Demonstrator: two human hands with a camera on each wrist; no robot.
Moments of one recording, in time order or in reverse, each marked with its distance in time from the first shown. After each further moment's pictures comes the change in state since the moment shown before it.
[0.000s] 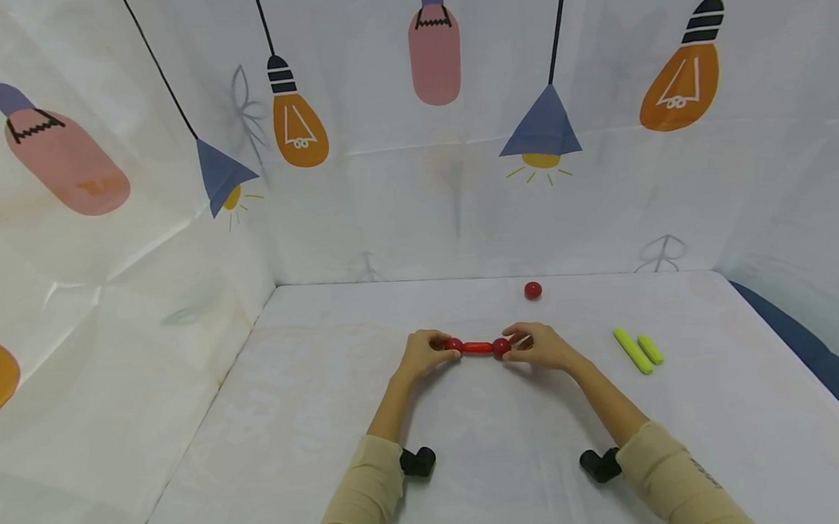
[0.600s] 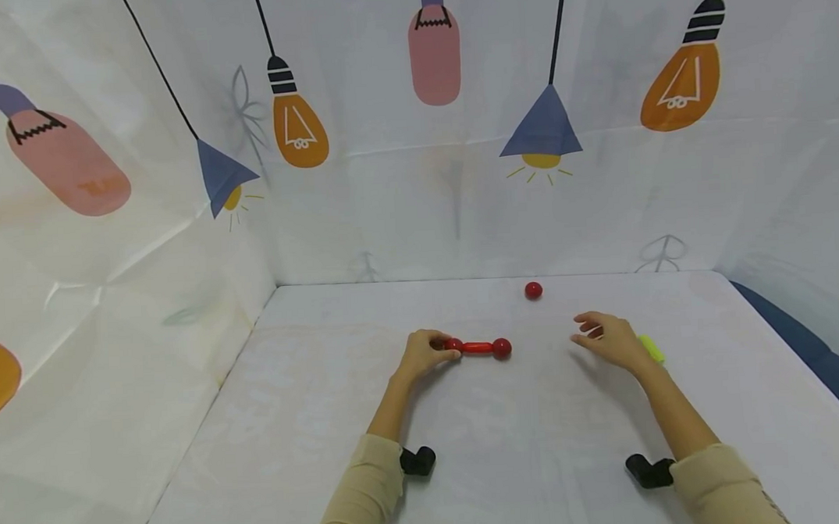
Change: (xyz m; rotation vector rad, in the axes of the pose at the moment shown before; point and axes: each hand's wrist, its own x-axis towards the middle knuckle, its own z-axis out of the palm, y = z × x) left_hand 0.001 0.001 -0.002 0.019 -0.012 -0.006; right_hand -0.056 0.040 -0.059 -0.172 0.296 0.020
